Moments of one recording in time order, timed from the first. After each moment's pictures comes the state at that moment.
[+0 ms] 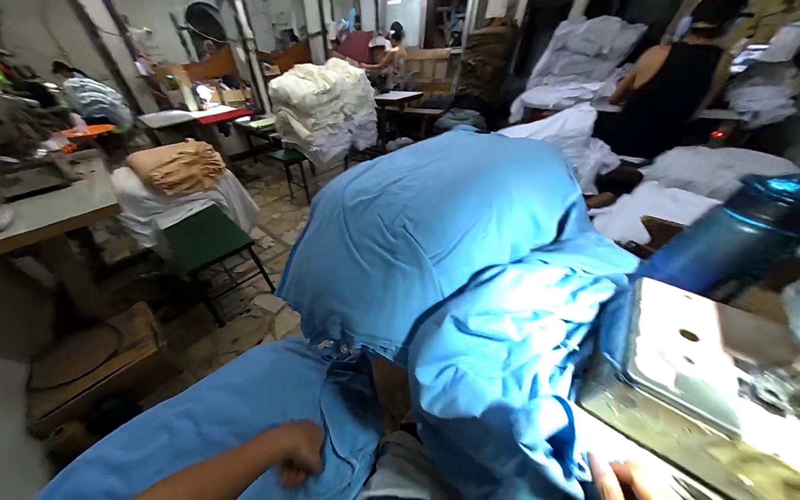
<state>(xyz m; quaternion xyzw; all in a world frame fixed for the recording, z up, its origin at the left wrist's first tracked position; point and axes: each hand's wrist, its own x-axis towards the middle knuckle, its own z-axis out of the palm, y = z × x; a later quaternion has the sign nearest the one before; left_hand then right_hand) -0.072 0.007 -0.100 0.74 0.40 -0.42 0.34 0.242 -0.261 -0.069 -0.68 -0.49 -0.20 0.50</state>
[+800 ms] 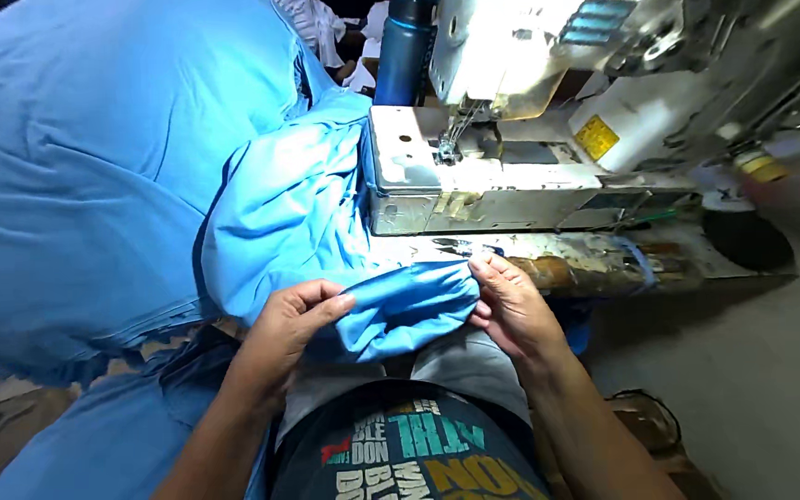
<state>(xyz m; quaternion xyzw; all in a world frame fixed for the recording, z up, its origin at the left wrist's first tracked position) 0.077 -0.106 0.012 0.68 0.12 0.11 0.72 0.204 -0.334 -0.012 -0.50 -0.12 0.23 0.83</state>
